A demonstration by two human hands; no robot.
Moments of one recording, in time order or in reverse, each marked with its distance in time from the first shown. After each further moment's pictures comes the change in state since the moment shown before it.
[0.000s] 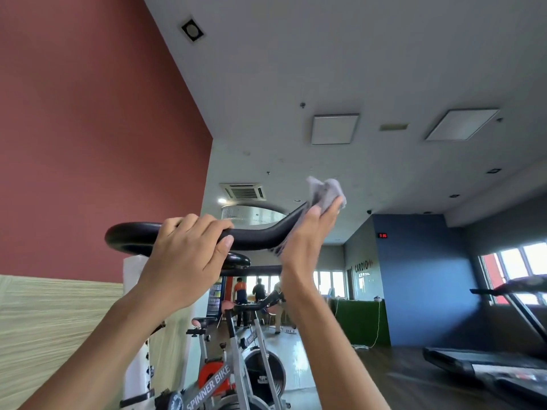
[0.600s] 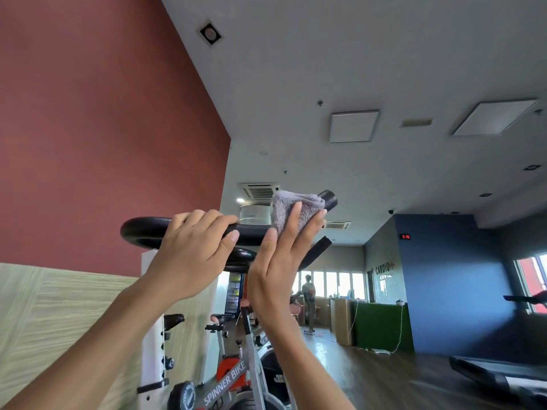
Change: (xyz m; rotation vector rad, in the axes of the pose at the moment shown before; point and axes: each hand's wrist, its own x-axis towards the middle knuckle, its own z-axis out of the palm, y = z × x) left_hand 0.001 0.001 -0.003 -0.019 -0.089 -0.027; right_hand -0.052 0.030 0.012 -0.274 -0.123 -0.415
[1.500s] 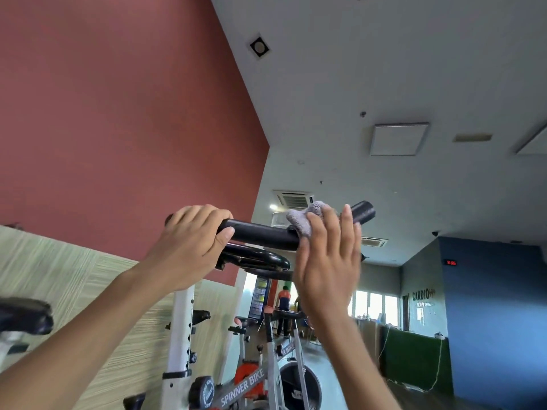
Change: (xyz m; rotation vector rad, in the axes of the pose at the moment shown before) left_hand -0.019 -0.043 -0.013 0.045 -0.046 -0.102; right_hand 0.026 0.025 -0.032 -0.685 -0.137 -0.395
